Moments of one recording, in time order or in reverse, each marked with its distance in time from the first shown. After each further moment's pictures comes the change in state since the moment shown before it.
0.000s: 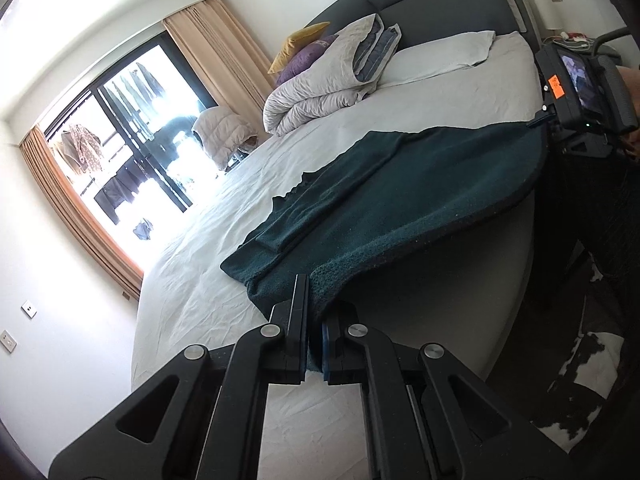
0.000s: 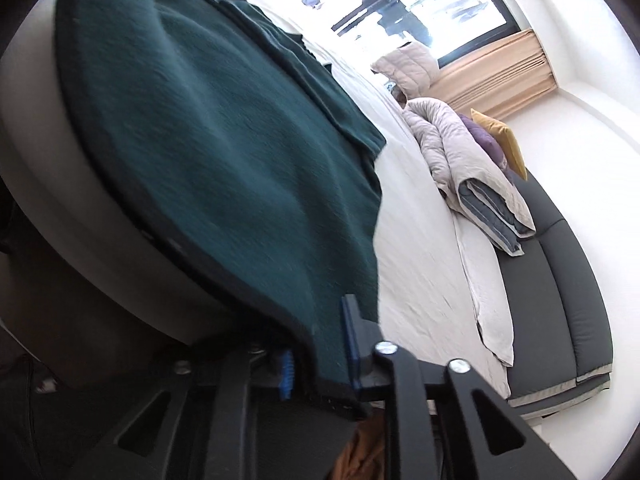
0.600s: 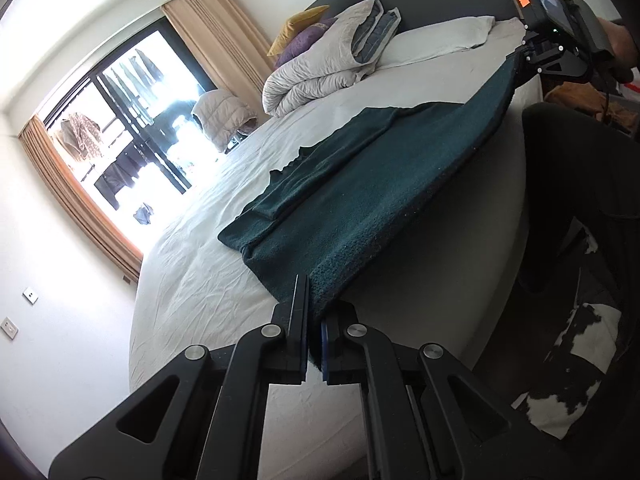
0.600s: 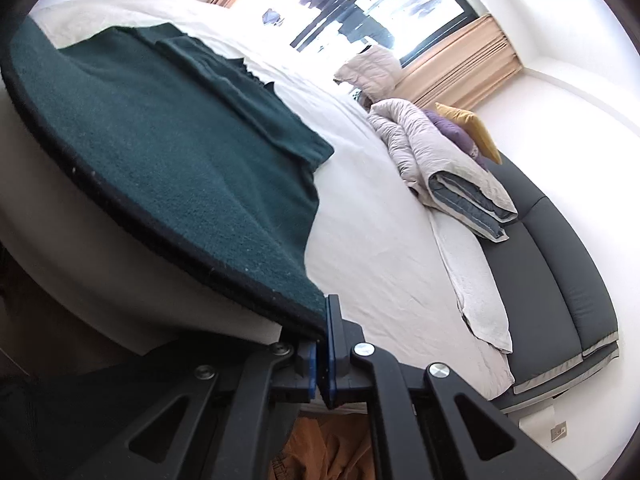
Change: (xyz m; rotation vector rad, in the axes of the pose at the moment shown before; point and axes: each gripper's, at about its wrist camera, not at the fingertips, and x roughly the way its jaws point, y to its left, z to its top) left arm -0.013 -0.018 -0.037 -0.020 0.061 0.002; right arm -0.019 -0.064 -0.006 0.163 -0.102 -0.045
